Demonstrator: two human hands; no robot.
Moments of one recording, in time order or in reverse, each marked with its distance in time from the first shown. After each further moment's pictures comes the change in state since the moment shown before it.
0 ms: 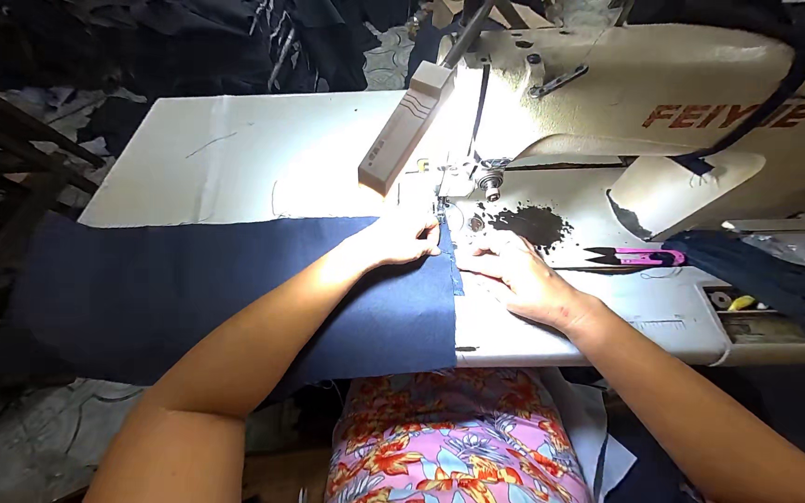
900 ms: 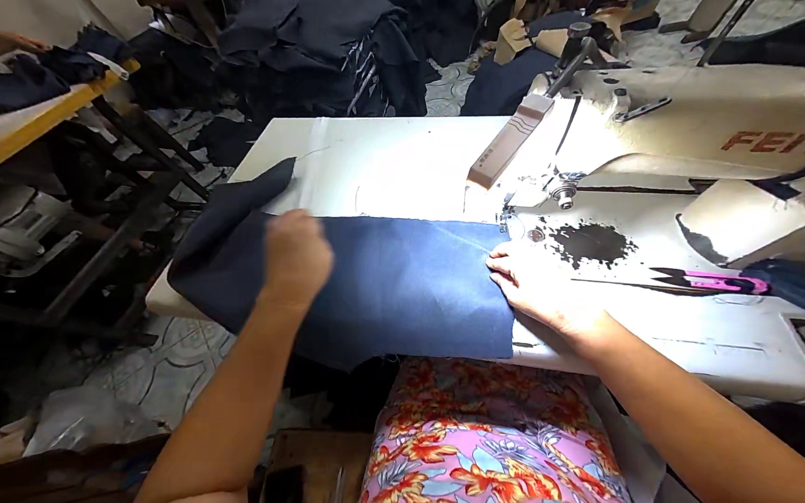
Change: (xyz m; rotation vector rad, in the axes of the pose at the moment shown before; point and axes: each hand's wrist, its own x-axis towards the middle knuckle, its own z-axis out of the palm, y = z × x) left_hand -0.206 -0.010 -0.031 0.466 0.653 -0.681; right_hand 0.045 -0.050 0.027 -0.045 -0.034 0.119
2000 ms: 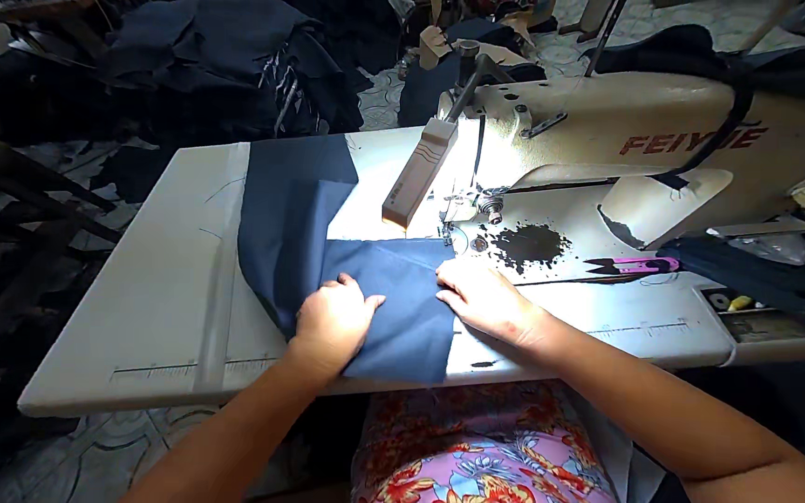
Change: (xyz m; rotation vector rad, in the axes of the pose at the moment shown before) left_hand 0.013 0.119 0.029 0.261 -0.680 -0.066; right_hand 0.006 -0.003 -0.005 0.019 -0.067 0.010
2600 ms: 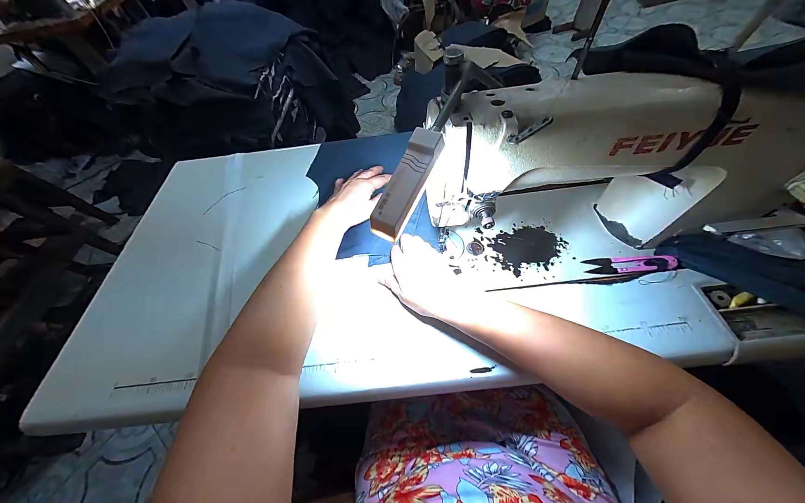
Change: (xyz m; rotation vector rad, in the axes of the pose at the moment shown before) left_hand 0.238 -0.010 -0.036 -0.331 0.355 0.670; right_hand 0.074 -0.031 0.020 -0.126 -0.060 0.139
